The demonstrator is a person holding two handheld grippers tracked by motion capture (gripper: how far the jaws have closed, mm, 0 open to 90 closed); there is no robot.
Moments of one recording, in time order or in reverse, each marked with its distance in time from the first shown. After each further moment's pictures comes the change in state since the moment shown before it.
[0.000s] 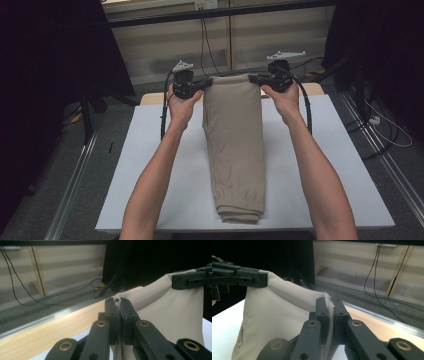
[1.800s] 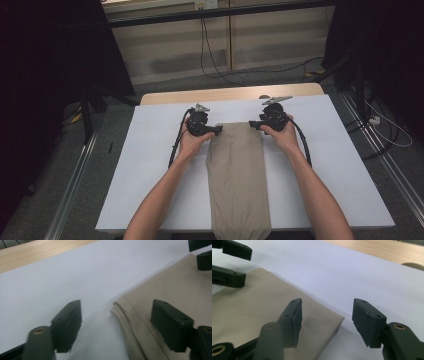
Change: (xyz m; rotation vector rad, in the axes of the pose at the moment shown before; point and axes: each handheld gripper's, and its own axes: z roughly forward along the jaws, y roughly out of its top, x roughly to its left) left arm 0.003 -0.131 0.051 0.342 0.055 0.061; right arm -0.013 -0.136 0.042 0.289 -0.038 0.028
